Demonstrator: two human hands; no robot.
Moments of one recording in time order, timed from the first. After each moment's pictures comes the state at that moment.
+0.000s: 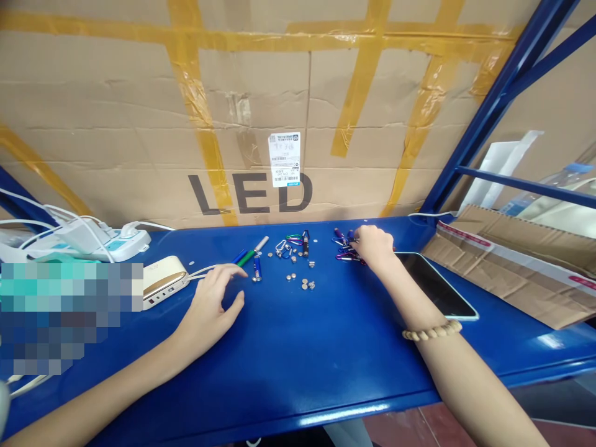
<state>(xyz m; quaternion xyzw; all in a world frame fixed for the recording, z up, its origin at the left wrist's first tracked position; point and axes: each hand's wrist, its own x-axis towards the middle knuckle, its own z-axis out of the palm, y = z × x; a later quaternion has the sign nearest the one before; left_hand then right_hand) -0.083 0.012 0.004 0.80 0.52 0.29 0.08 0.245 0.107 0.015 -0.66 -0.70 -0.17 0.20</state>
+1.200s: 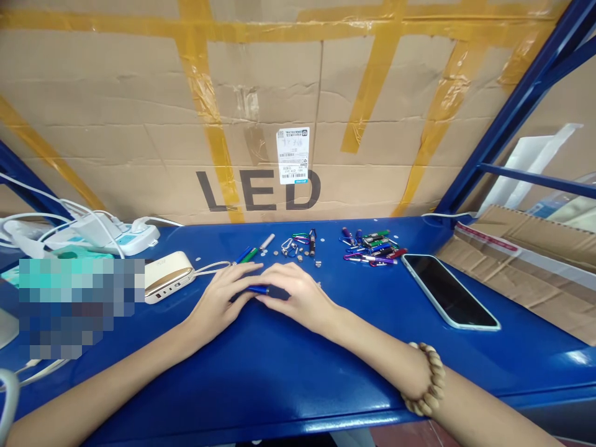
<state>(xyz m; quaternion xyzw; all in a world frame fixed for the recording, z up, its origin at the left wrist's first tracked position) -0.090 0.032 -0.010 0.86 0.40 0.30 0.06 0.108 0.035 0.006 -0.25 -0.88 0.10 0.39</state>
